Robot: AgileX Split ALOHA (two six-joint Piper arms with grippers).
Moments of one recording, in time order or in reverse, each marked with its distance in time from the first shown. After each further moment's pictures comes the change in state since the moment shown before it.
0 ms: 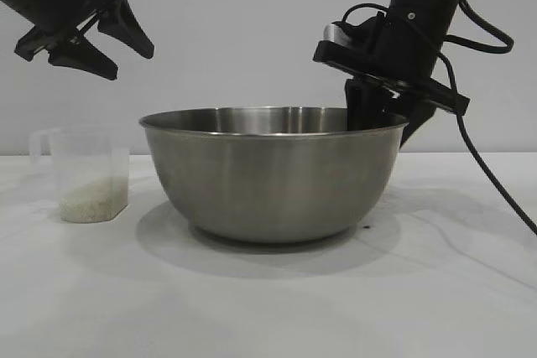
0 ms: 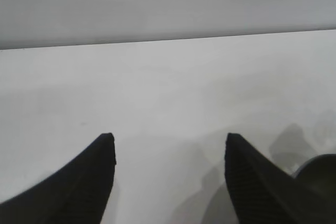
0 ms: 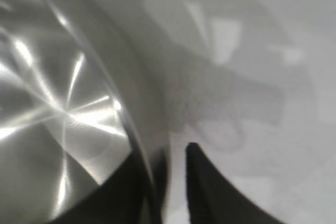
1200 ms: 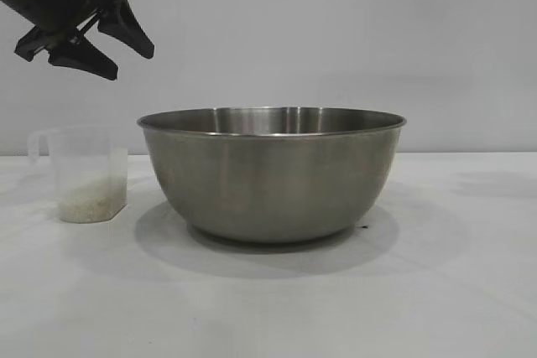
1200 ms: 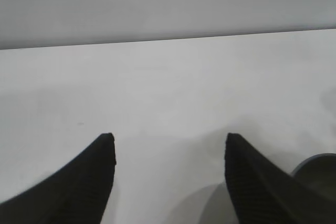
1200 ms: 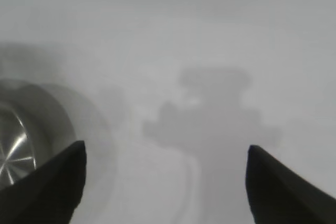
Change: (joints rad) left arm 0.000 0.000 0.000 0.000 0.002 0.000; right arm -0.328 -0.378 -0.151 -0.154 0.121 0.024
